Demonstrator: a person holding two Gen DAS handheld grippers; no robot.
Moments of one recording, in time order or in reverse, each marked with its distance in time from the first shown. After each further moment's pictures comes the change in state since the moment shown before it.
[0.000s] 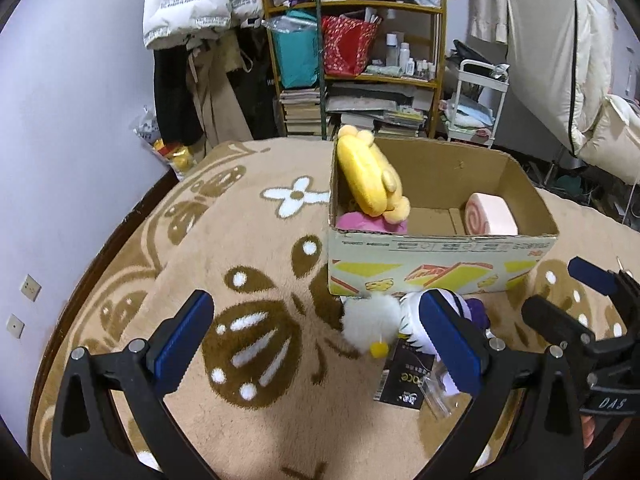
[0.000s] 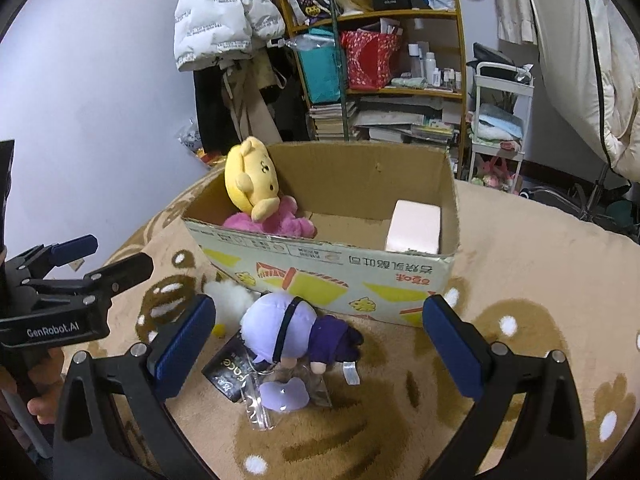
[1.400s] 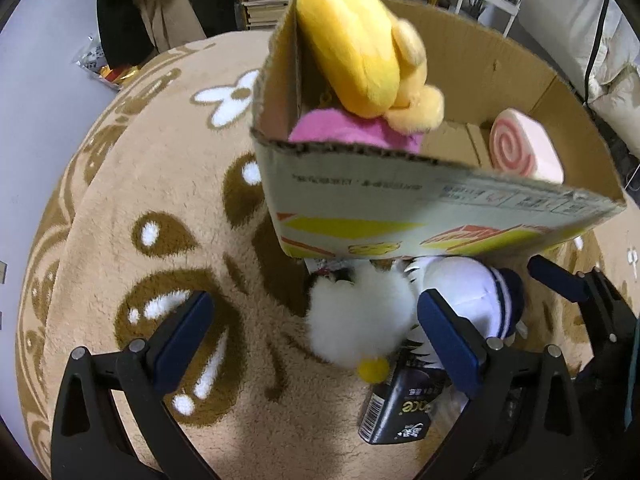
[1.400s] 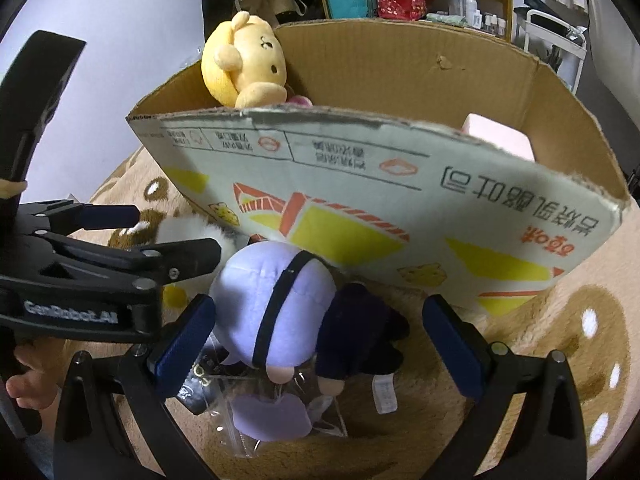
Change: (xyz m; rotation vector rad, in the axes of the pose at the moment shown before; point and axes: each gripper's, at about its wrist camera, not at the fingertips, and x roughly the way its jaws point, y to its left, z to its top) left arm 0.124 -0.020 -0.006 0.026 0.359 -0.099; right arm 0.102 0.011 -0.024 -0.064 0.233 0.054
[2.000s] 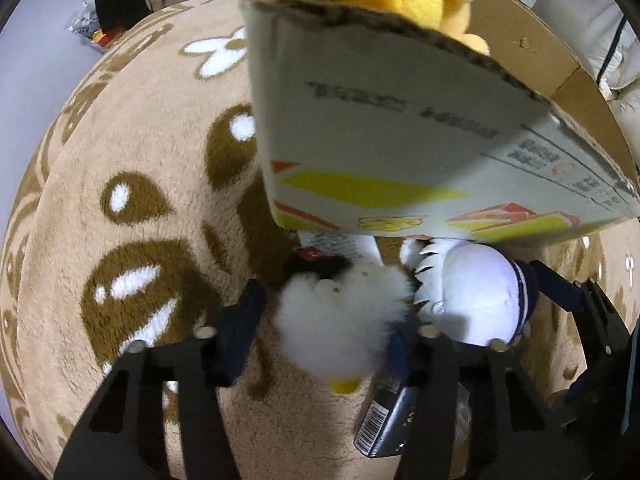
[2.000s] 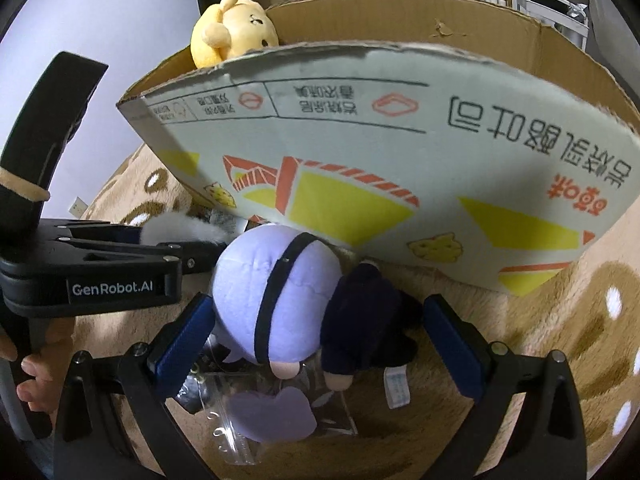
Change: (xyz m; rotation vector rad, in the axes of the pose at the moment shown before) left arm 0.030 0.008 0.000 -0.053 0.099 -0.062; right arm 0.017 -0.005 -0.009 0.036 0.034 0.044
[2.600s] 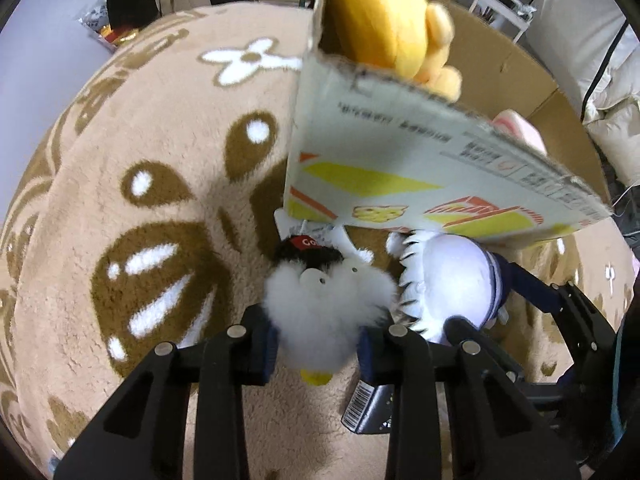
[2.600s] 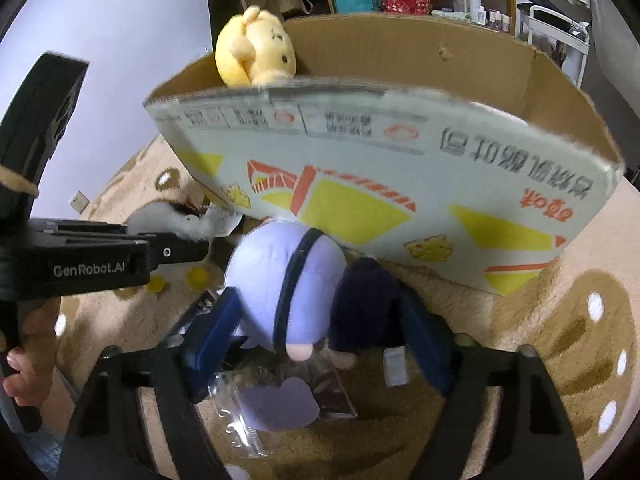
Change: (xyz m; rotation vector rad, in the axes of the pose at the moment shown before) left arm -0.032 0.004 -0.020 -0.047 -0.071 -0.046; right arm -0.025 0.005 -0.003 -0.029 -0.037 -0.011
